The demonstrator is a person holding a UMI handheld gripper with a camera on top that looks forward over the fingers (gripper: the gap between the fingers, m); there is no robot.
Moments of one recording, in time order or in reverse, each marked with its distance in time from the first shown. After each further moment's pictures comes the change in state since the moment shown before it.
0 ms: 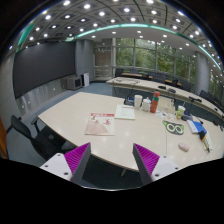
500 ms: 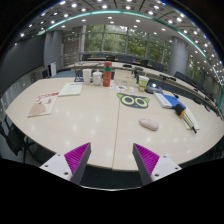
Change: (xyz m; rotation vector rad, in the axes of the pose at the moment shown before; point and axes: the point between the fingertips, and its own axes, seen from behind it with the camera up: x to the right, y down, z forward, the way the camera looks) arm 0.288 0.147 0.079 -0.148 0.302 0.107
